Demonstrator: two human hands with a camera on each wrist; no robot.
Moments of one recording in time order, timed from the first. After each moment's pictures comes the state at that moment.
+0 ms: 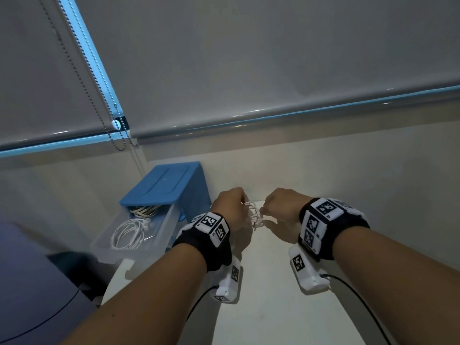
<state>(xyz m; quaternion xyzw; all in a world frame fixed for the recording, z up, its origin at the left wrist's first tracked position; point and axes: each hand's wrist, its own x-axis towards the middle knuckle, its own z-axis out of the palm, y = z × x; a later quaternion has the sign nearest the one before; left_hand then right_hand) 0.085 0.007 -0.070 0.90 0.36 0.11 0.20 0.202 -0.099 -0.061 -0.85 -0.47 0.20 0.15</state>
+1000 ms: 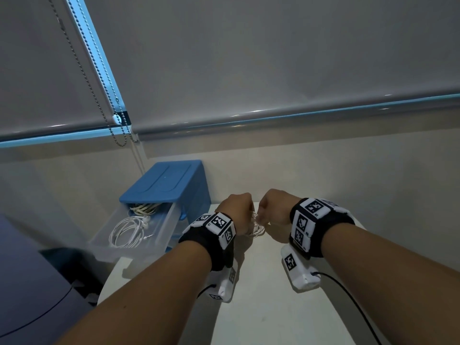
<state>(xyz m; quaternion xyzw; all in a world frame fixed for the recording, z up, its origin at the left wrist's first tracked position) 0.087 0.002 -0.069 0.94 0.32 0.01 0.12 0.202 -0.077 -0.072 -0.84 -0.47 0.21 0.16</state>
